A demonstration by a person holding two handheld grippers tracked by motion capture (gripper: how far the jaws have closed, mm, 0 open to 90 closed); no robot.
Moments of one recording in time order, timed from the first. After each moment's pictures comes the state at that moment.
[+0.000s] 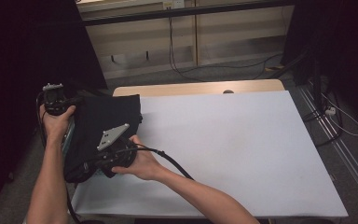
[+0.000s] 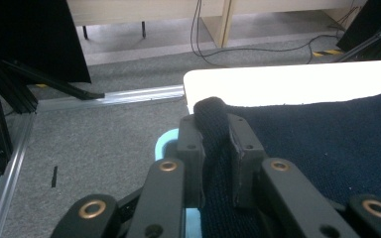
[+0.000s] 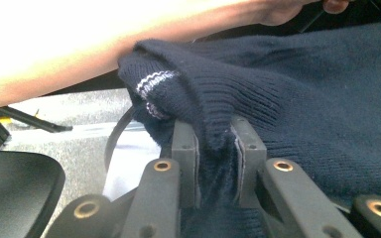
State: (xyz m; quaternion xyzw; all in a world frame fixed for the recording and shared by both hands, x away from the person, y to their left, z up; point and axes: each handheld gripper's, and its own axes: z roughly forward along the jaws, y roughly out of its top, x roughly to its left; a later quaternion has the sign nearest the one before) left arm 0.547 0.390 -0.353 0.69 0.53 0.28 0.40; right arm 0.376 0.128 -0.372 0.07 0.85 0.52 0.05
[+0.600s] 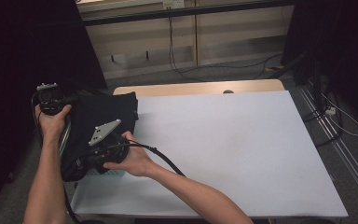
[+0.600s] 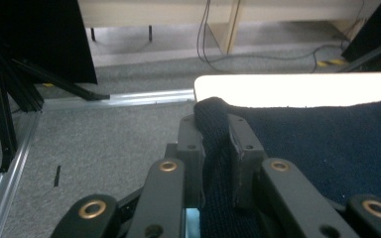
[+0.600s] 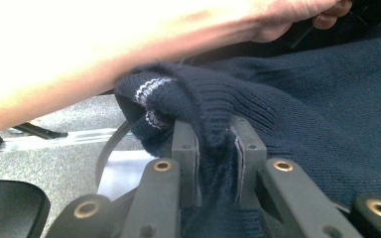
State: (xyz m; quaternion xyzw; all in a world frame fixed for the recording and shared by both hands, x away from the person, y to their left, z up) left arm 0.549 0.403 -0.351 0.68 0.54 0.28 0.41; right arm 0.384 0.145 -0.365 0.08 0.85 0.53 0.05
